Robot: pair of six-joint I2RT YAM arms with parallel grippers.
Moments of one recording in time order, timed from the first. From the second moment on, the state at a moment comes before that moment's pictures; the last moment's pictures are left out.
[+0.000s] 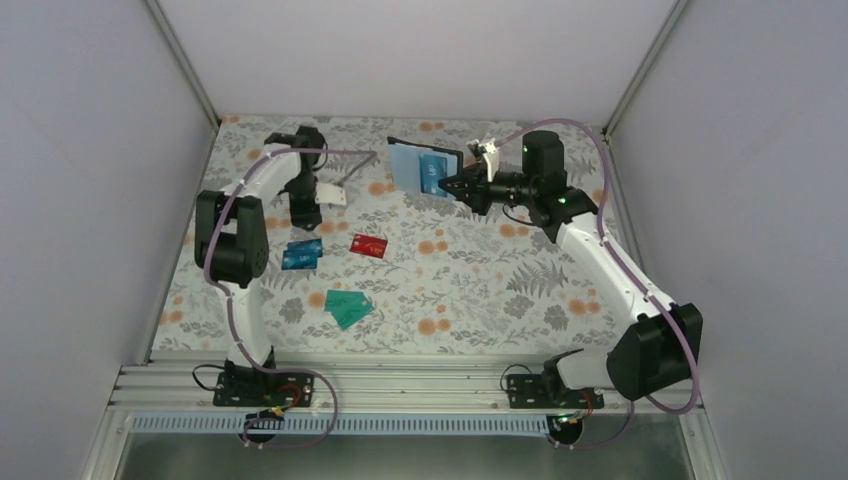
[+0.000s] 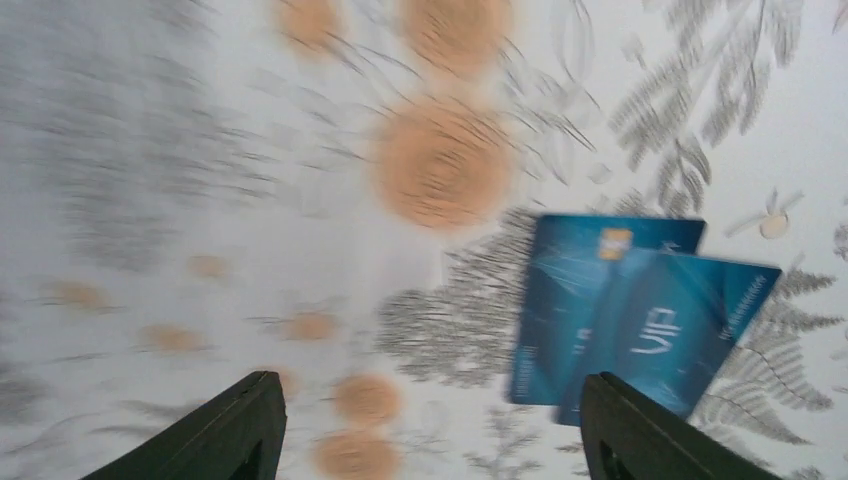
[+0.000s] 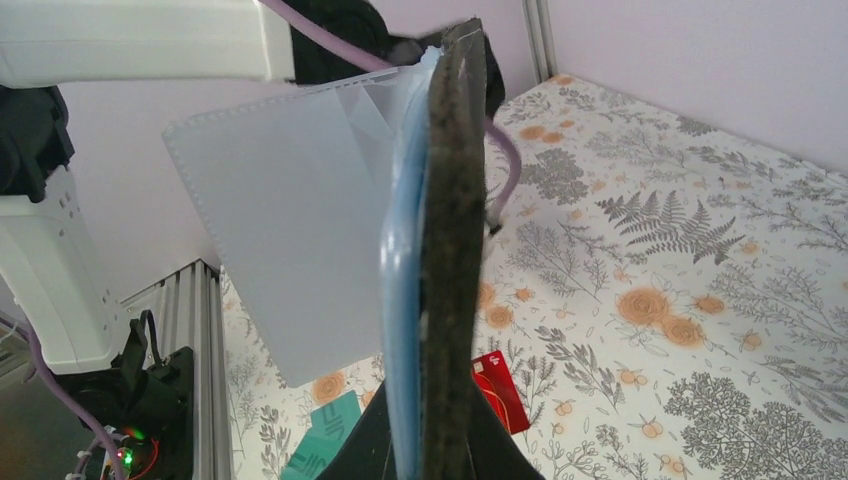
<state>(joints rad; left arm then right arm) -0.17 2.05 1.62 -1.17 -0.10 1.19 0.34 1.35 1.18 -0.27 -0.85 -0.01</state>
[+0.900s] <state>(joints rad) -0.33 1.64 1.76 -1.09 1.11 0.64 0.57 1.37 1.19 -0.28 -0.20 0.31</state>
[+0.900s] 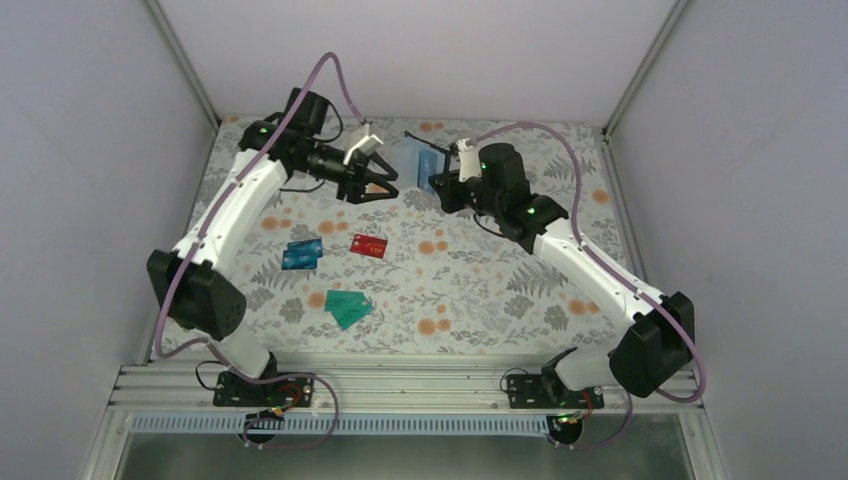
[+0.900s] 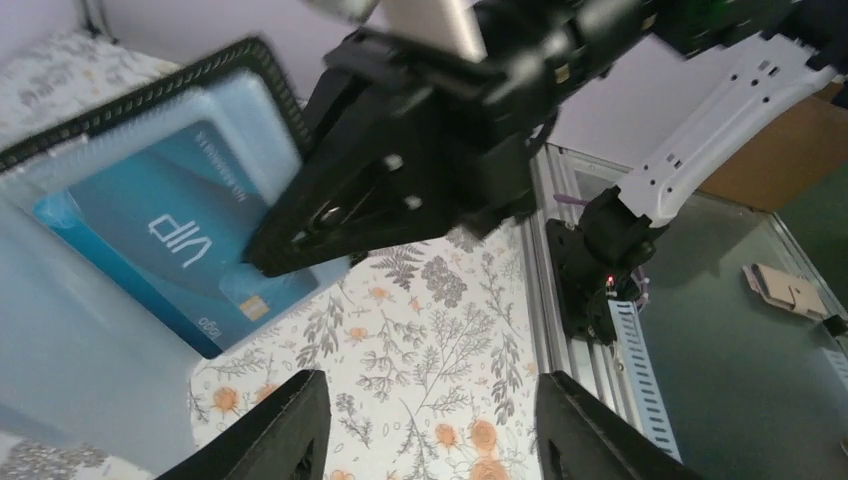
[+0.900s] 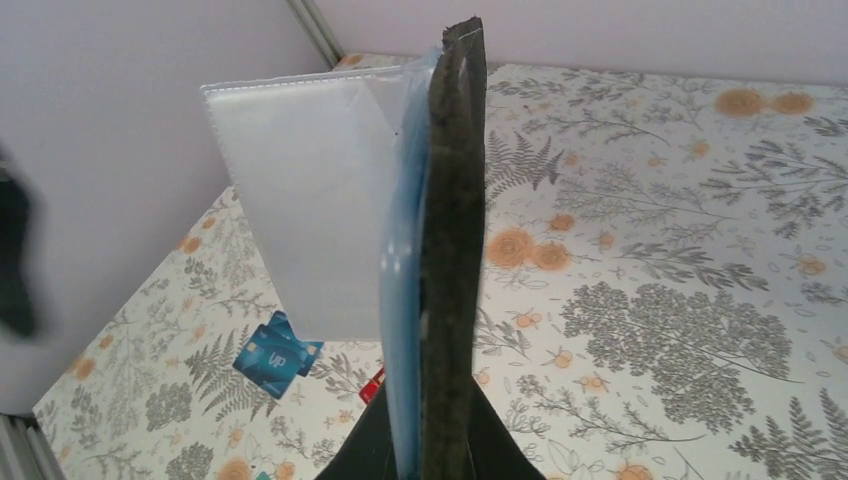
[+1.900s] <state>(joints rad) -0.31 1.54 1.62 -0.86 1.13 0.40 0.59 1.31 1.17 -0.09 -0.75 0.16</state>
